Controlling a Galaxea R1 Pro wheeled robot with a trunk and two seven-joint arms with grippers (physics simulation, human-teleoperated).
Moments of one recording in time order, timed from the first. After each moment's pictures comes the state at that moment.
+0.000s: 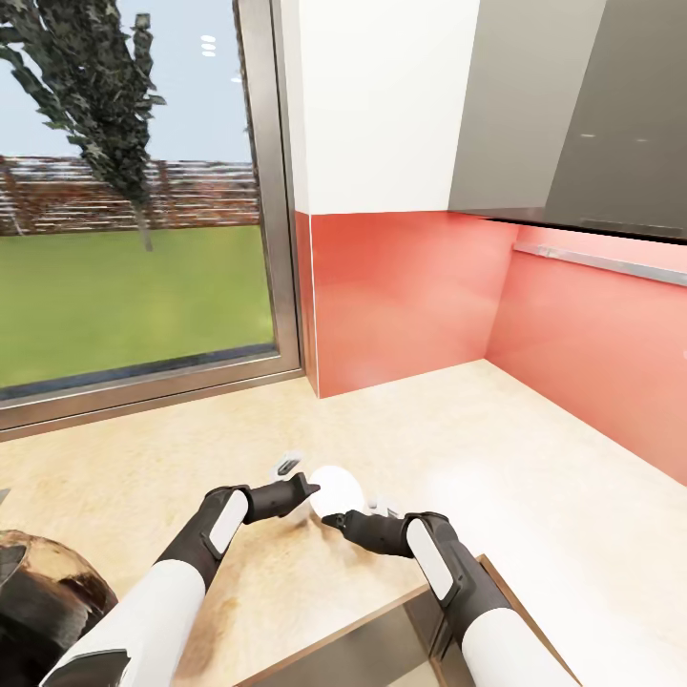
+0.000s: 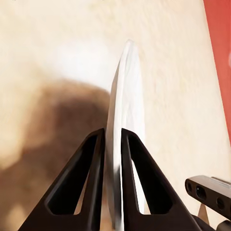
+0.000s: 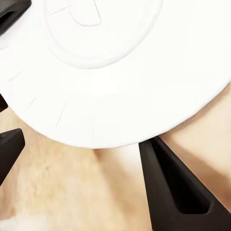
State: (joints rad) left arm -0.75 -0.10 0.14 -0.58 0.40 0.66 -0.46; right arm -0.59 0.17 0.09 -0.75 -0.50 0.73 0.26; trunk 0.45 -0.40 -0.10
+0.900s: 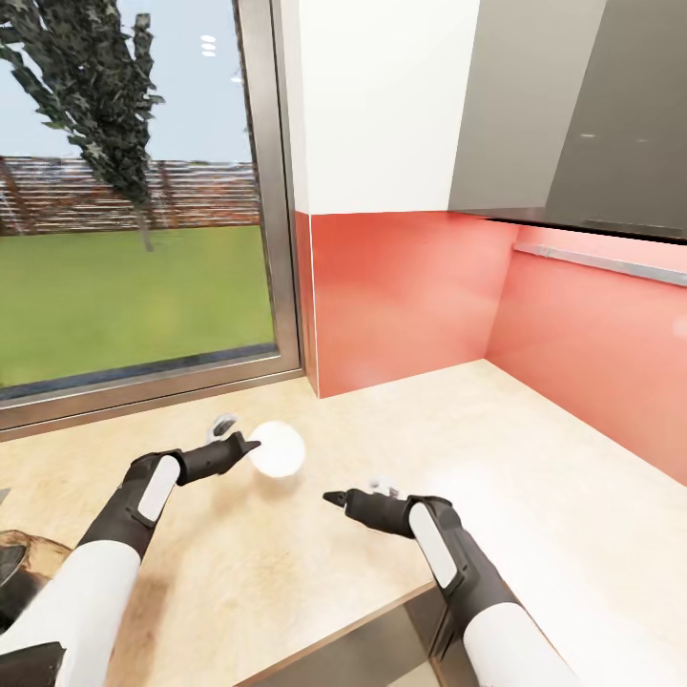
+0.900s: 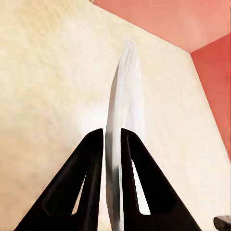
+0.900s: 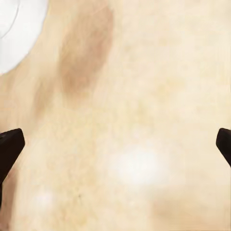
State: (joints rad) left arm -0.78 0.10 0.18 -0.78 0.49 0.75 -0.46; right arm -0.59 0.17 0.09 -0.88 -0.50 0.73 0.26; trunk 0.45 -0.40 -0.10
